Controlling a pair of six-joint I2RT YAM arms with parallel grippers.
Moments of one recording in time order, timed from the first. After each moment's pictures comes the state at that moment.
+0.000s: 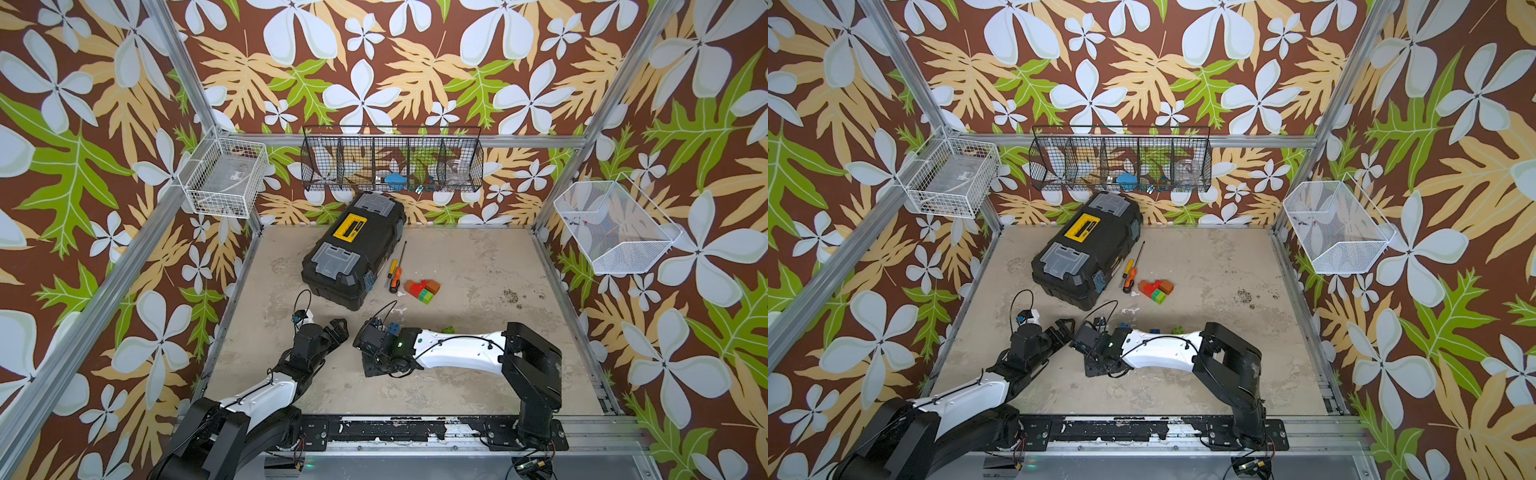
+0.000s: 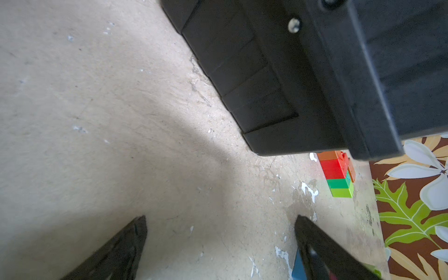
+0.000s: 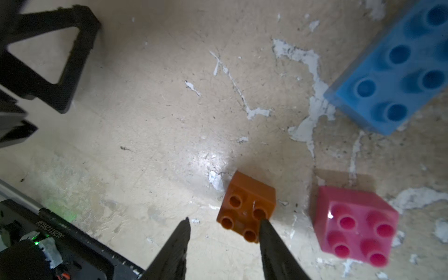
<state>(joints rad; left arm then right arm) -0.34 1.08 0.13 0.36 -0.06 -0.92 1.18 1.91 1.28 -0.55 0.06 0.96</state>
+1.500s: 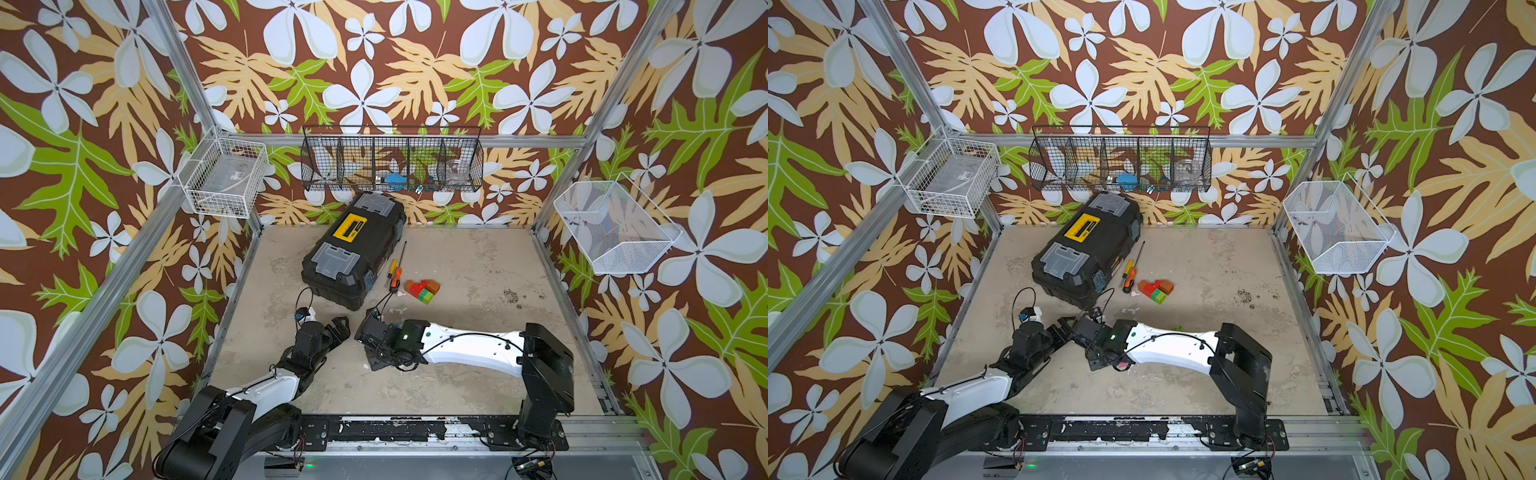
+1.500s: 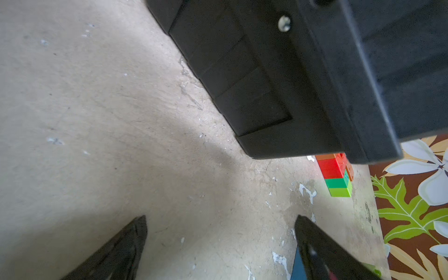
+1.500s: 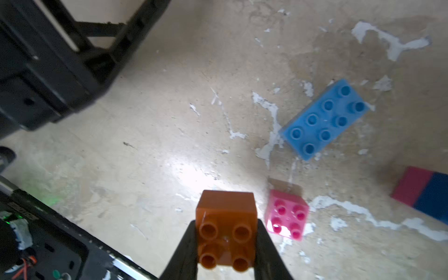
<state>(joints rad) -0.34 1.15 0.15 0.42 -0.04 -0.91 1.16 1.80 1.31 -0.70 0.17 0.71</state>
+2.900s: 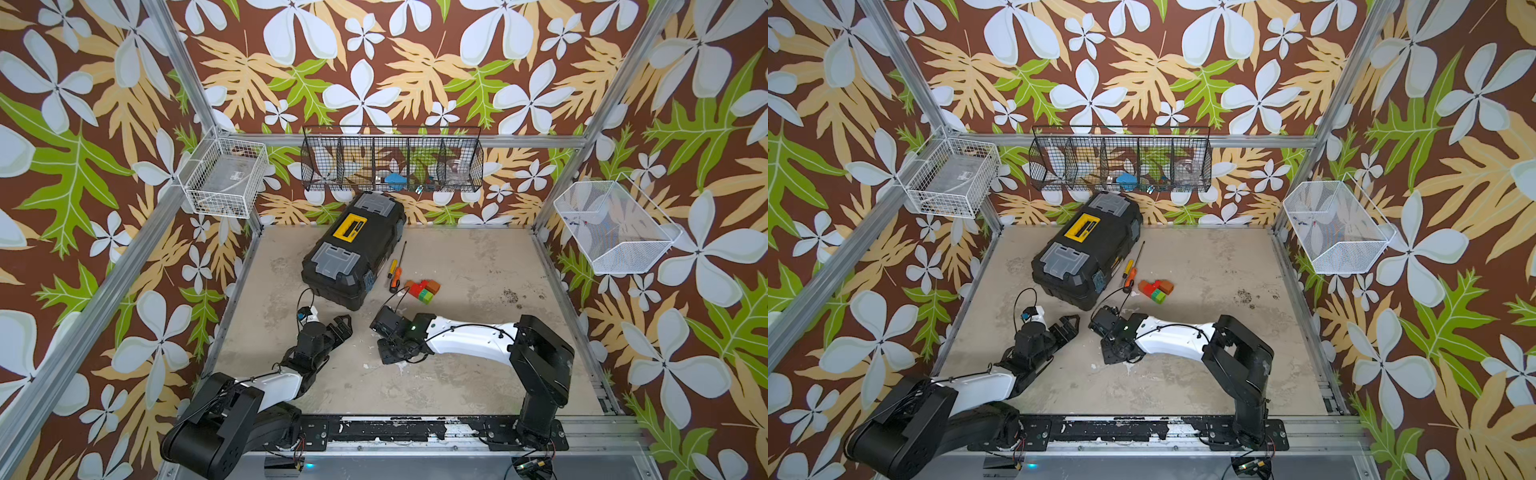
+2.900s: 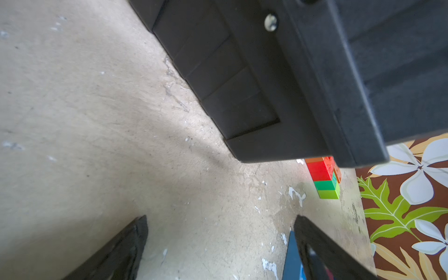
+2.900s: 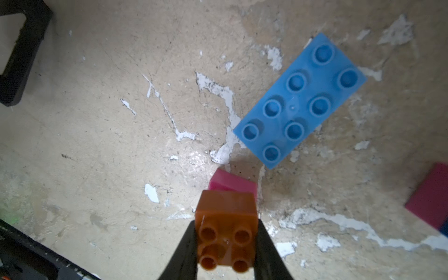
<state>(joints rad) -0.36 1.22 0.12 0.56 -0.05 -0.94 1.05 1.87 1.23 -0.60 0.01 0.77</state>
